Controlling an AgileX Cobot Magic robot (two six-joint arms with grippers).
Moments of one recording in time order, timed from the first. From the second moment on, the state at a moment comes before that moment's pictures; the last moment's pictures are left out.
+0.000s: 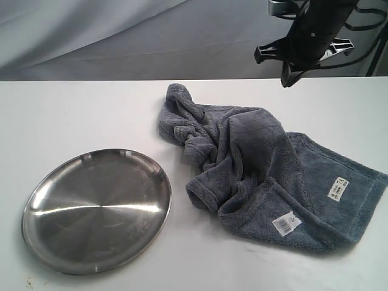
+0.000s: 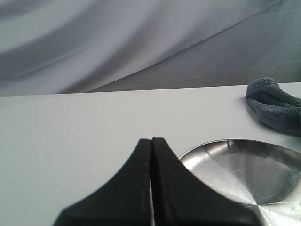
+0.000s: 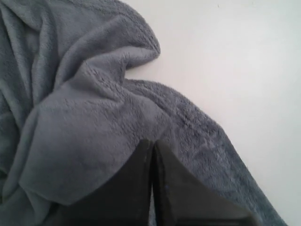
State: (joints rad) left arm -0.02 0.00 0.00 0.06 0.24 -0.02; right arm 0.22 2.11 -1.96 0.04 1.22 -0.01
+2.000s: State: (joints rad) left arm -0.02 0.00 0.00 0.06 0.24 -0.02; right arm 0.22 1.33 -0.65 0.17 0.49 -0.16
